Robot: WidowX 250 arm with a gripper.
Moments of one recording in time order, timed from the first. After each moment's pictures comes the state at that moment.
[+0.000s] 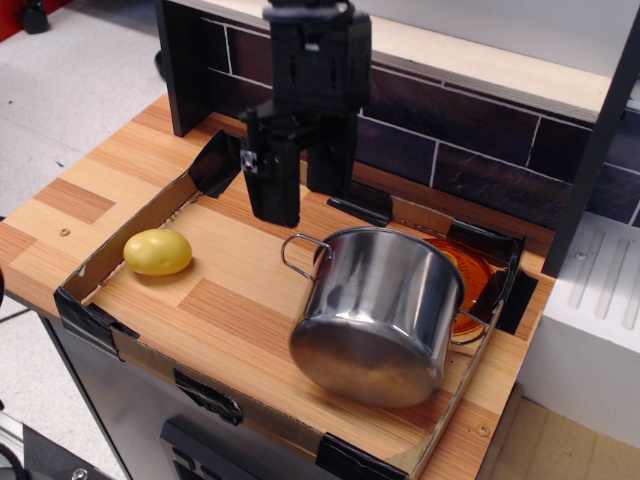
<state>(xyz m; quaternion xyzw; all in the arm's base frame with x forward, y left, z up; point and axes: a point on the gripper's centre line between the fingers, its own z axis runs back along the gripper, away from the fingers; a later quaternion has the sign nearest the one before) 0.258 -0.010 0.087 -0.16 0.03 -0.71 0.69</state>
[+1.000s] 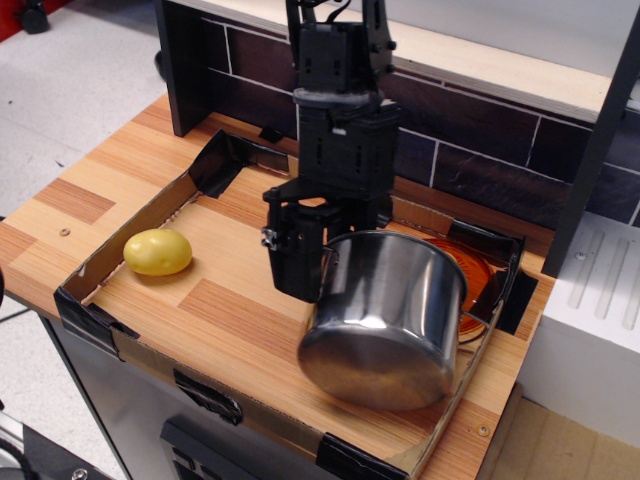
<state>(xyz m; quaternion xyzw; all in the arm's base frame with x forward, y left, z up) 0.233 -0.036 0.061 -0.19 0.05 -0.73 0.65</state>
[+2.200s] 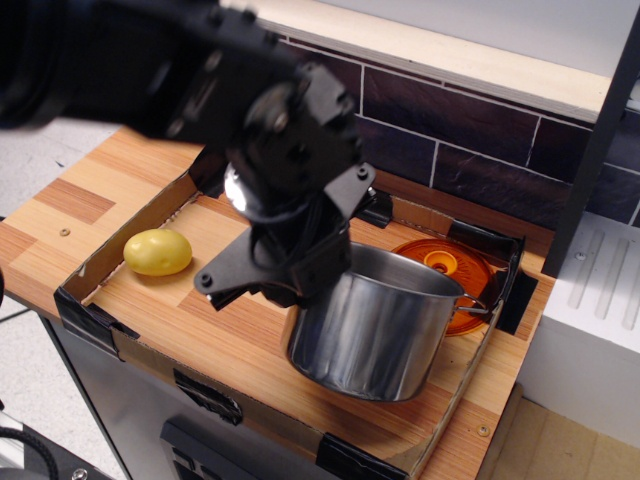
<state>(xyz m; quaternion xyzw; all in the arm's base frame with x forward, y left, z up) 0.215 -0.028 0.076 0.19 -0.07 -0.83 0.53</state>
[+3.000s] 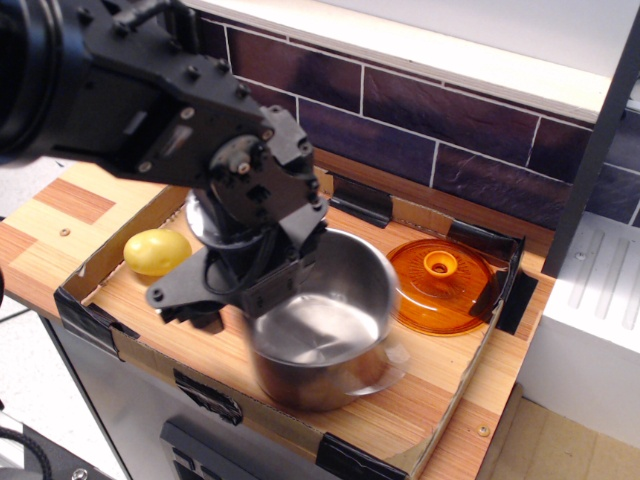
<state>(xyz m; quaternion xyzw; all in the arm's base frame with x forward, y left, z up) 0.200 -0.001 0.057 0.17 -0.01 -0.84 0.52</state>
